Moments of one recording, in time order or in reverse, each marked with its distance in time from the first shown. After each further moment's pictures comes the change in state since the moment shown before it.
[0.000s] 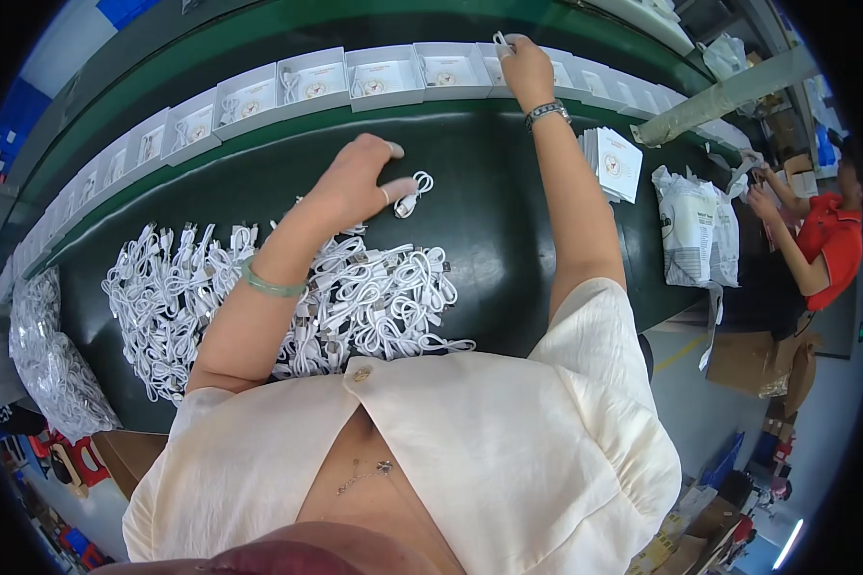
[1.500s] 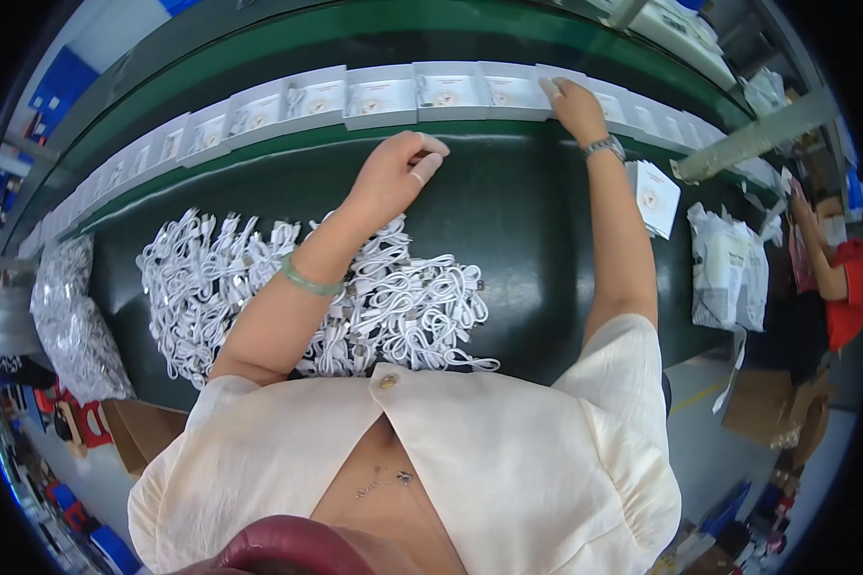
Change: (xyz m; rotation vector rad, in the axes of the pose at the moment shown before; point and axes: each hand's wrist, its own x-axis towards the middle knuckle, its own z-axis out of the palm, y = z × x) left_hand 0.012 -0.001 -0.003 -0.257 0.209 0.011; right_hand 0.001 0.024 -0.006 -0.146 -0.257 -0.095
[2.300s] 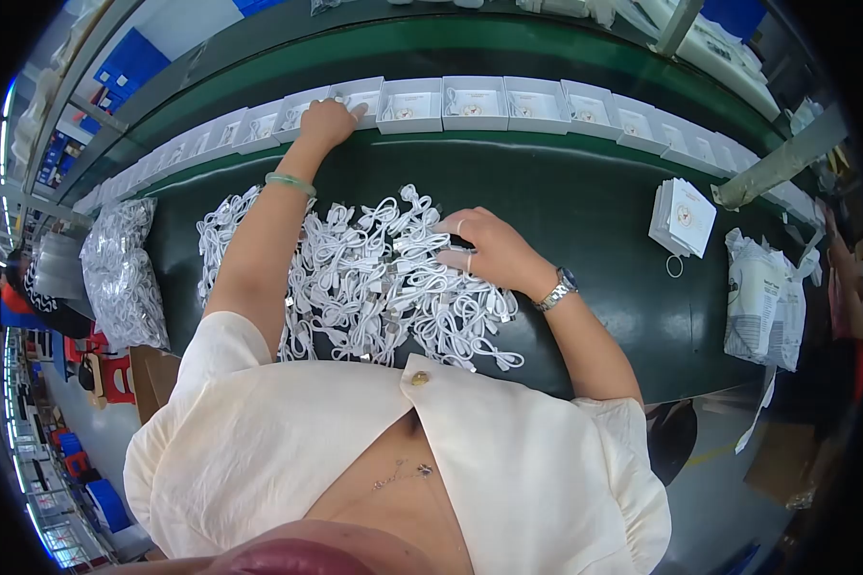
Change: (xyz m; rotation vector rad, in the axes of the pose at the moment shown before) left_hand 0.035 -0.079 -0.147 1.215 -0.085 -0.594; right_hand -0.194 -0.168 0.000 0.620 -0.502 -0.644
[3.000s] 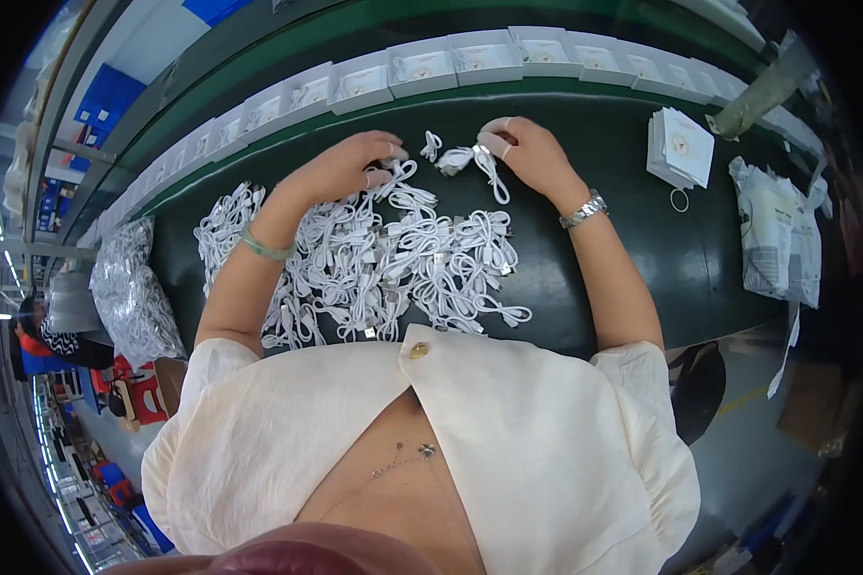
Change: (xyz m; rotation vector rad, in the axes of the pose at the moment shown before) left_hand -0.117 0.038 -0.026 -0.553 -0.265 0.900; right_hand -0.009 0.039 -0.040 0.313 0.399 0.408
